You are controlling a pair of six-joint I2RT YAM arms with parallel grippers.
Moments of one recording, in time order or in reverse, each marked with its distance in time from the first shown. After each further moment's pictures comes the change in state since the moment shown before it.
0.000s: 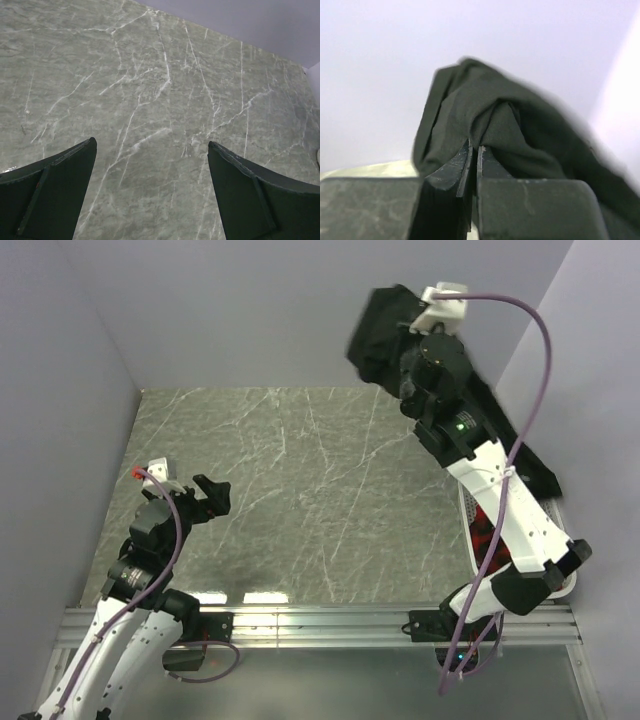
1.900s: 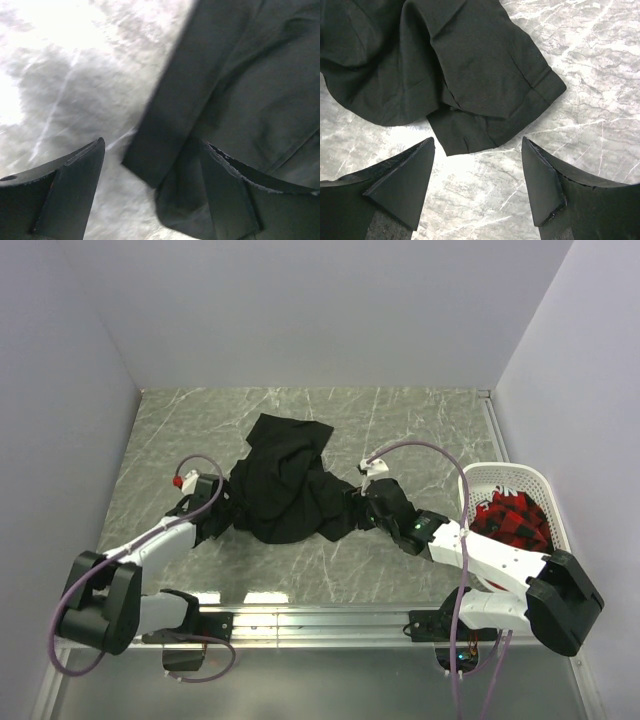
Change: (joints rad) left arm 0.075 0.772 -0.102 0.189 0.038 -0.542; right arm 0.184 -0.269 -1.165 0.151 -0.573 0.384
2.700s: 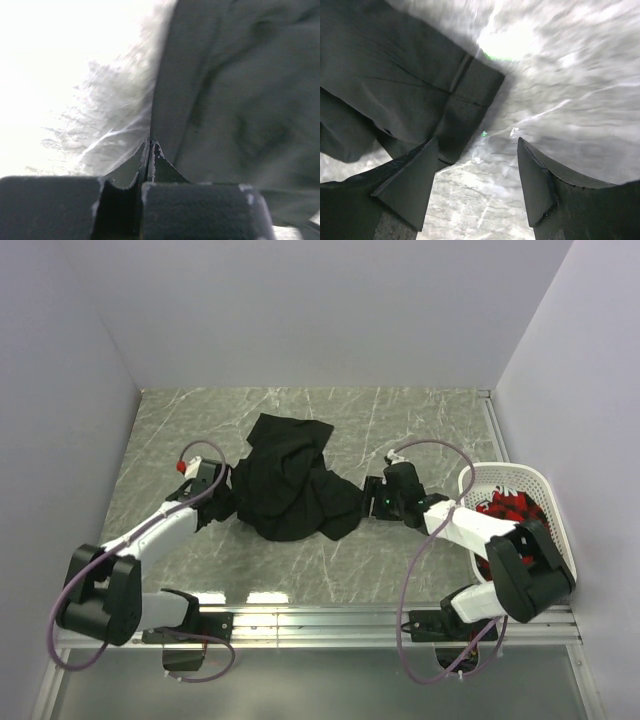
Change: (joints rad) left arm -0.008 0.079 0.154 -0.124 0.012 0.049; right arm -0.301 0.202 0.000 0.020 -0.214 0.164
